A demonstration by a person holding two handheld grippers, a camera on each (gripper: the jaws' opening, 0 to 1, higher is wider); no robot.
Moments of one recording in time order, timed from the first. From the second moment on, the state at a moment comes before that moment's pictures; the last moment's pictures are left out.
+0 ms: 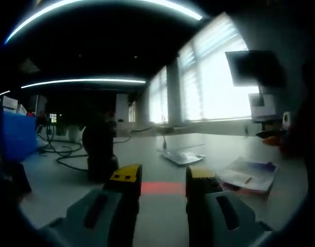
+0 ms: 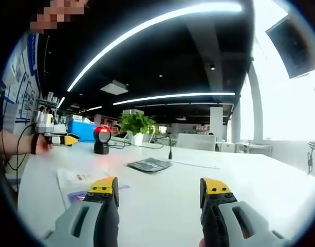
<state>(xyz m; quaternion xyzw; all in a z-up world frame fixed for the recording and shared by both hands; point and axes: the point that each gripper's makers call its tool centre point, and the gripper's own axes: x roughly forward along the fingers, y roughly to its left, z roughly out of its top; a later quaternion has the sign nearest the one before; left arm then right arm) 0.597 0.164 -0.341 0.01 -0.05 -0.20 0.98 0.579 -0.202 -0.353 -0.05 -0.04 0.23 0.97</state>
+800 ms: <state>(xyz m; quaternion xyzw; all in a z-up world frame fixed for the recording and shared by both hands) 0.596 0.162 -0.342 0.01 -0.05 -0.21 0.98 0.574 -0.189 -0.347 -0.05 -0.04 0.24 0.97</state>
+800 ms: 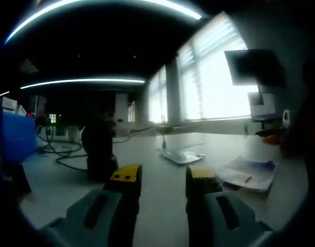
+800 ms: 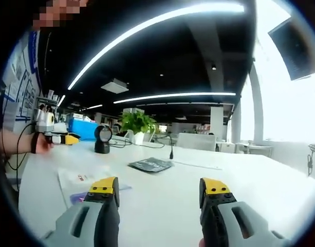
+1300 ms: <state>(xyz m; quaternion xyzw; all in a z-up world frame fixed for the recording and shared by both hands) 0.596 0.162 -0.342 0.01 -0.05 -0.21 0.98 0.543 -0.114 -0.314 -0.01 -0.06 0.28 0.96</state>
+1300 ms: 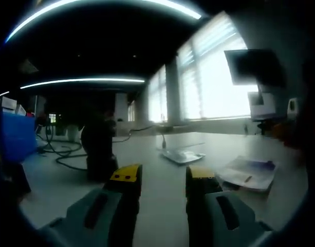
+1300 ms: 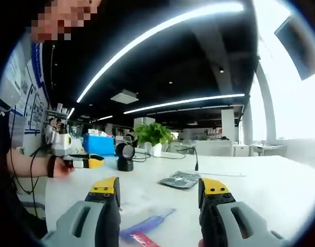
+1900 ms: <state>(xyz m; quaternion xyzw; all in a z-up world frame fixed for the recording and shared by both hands) 0.596 0.161 -0.342 0.01 -0.05 -0.21 0.98 0.518 -0.032 -0.349 -0.05 -0.01 0.33 0.94</state>
